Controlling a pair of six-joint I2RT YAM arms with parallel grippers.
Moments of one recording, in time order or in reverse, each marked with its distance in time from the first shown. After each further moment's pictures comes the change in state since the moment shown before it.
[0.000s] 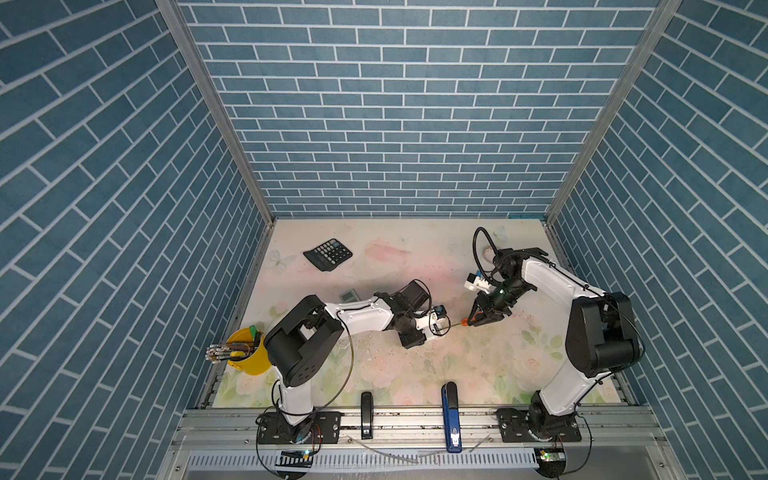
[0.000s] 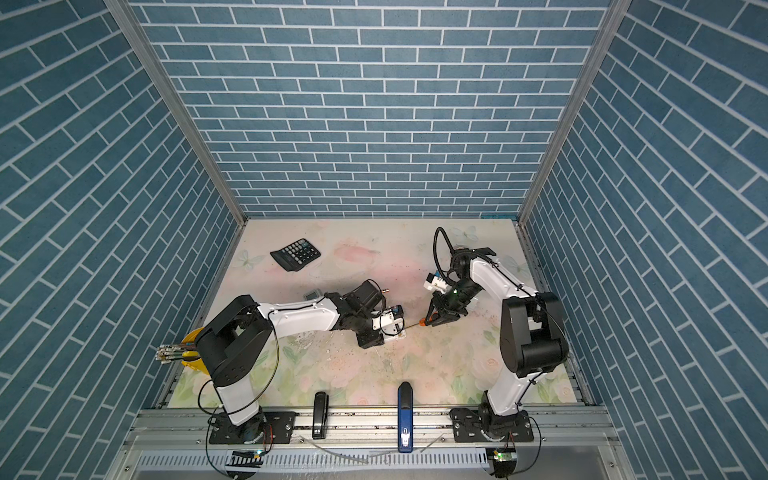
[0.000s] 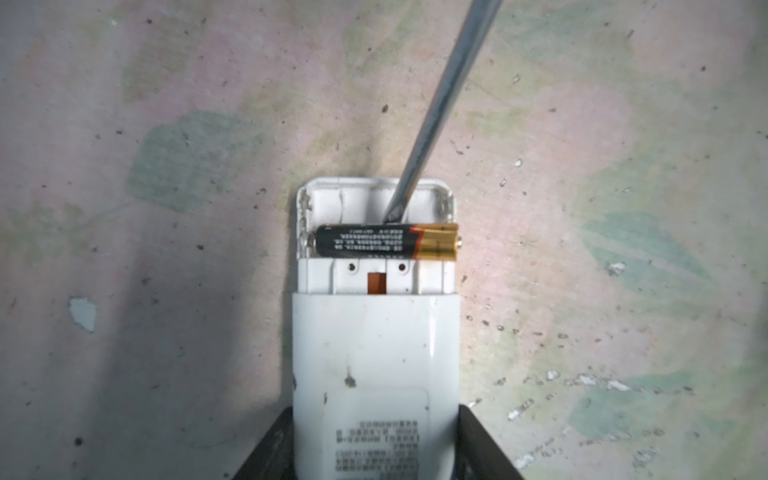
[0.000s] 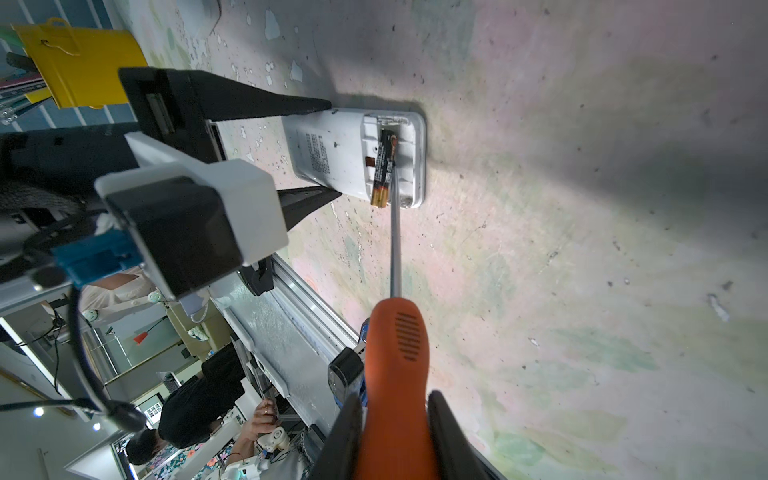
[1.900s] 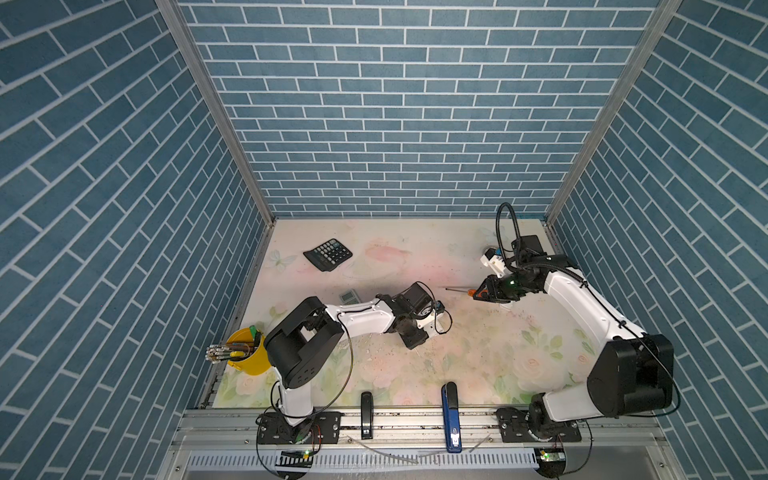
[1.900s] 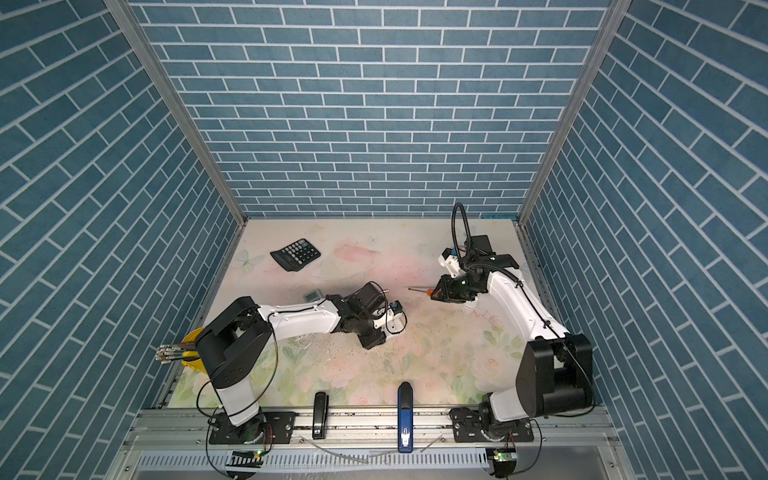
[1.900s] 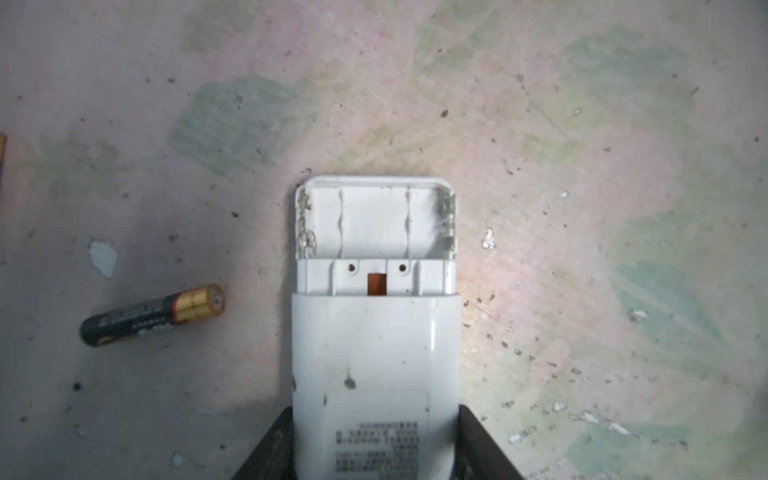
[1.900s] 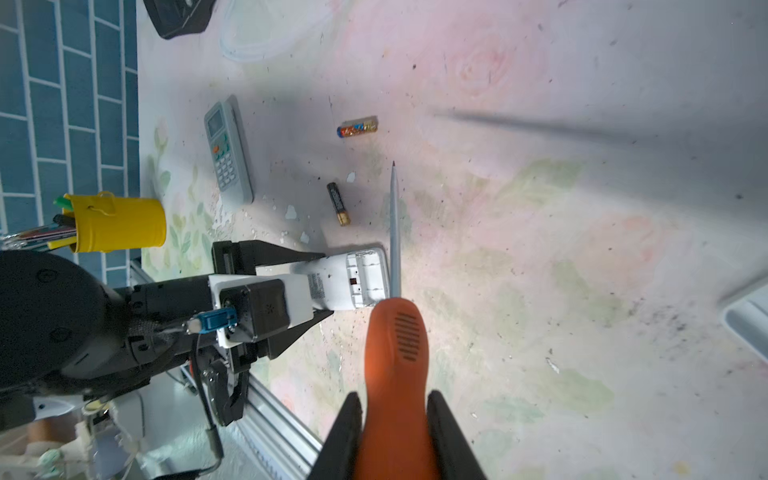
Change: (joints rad) left arm -0.027 -0.002 0.000 0.007 -0.048 -0.240; right arm -0.052 -0.299 -0.087 0.387 0.141 0.269
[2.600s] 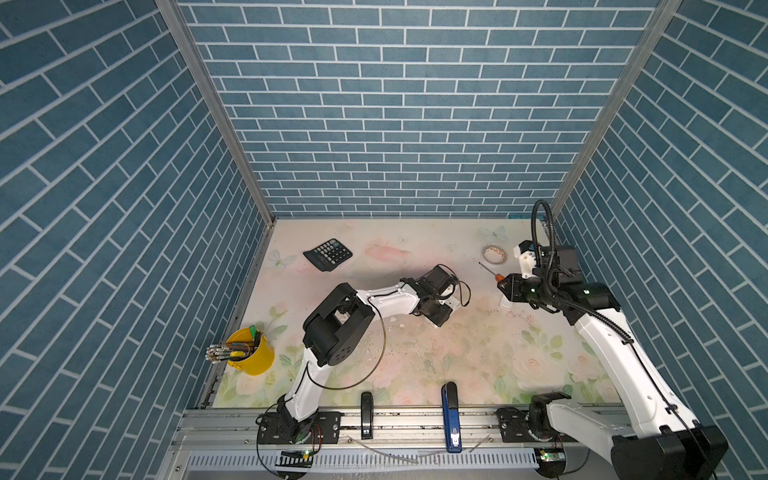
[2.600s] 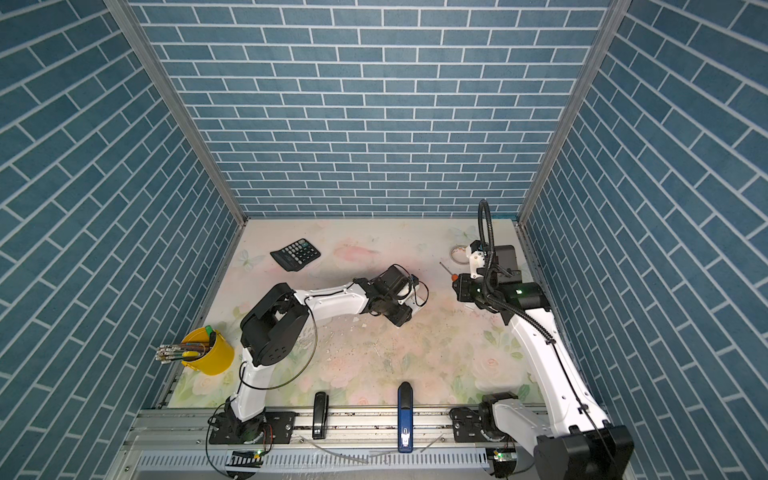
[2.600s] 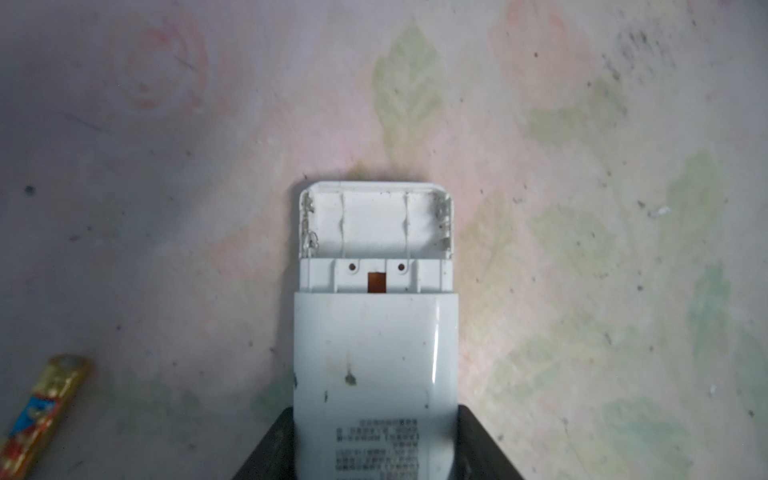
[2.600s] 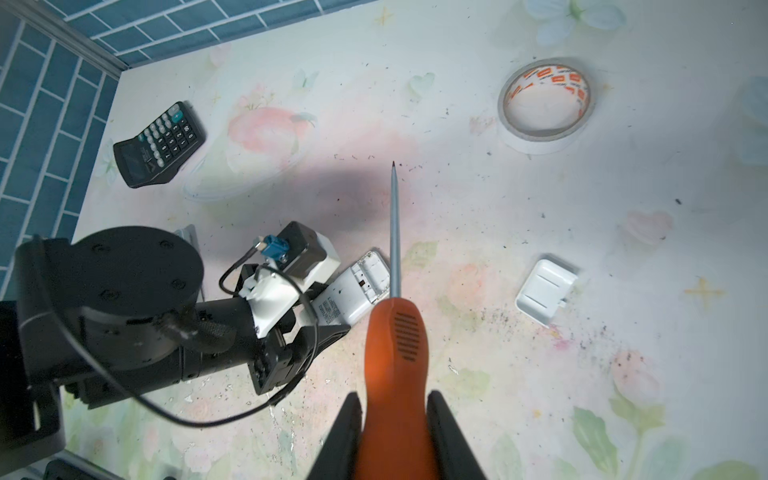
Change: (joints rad) left arm 0.000 0.307 0.422 -0.007 -0.032 -0.285; right arm 0.000 -0.369 -0.072 0.062 0.322 0.150
